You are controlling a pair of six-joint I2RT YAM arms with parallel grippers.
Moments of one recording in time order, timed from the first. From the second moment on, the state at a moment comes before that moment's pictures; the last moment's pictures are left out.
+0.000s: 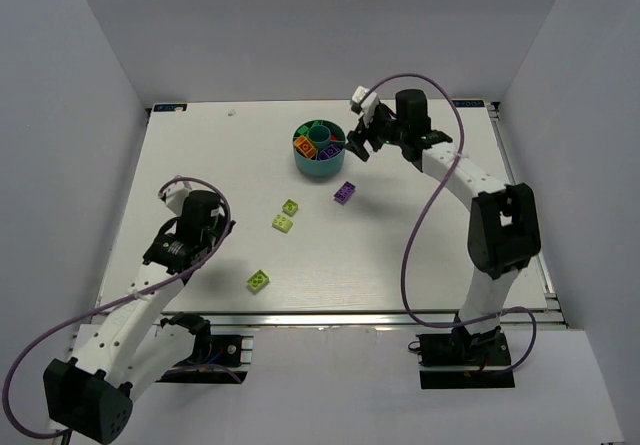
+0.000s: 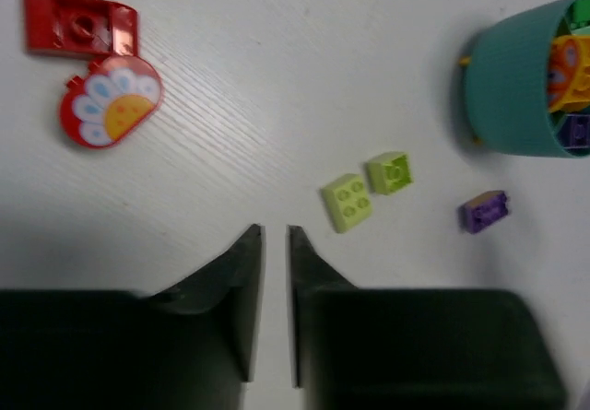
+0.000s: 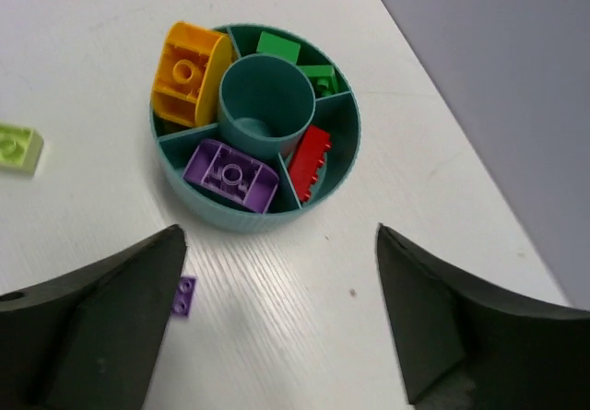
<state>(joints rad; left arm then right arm) -0.38 0.86 0.71 -0.55 -0.40 -0.96 0.37 1.88 1.49 -0.05 -0.56 -0.53</state>
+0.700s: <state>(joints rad) -0.03 1.22 0.78 -0.67 -0.19 -0.59 0.30 1.72 1.37 -0.49 -0.95 -0.79</state>
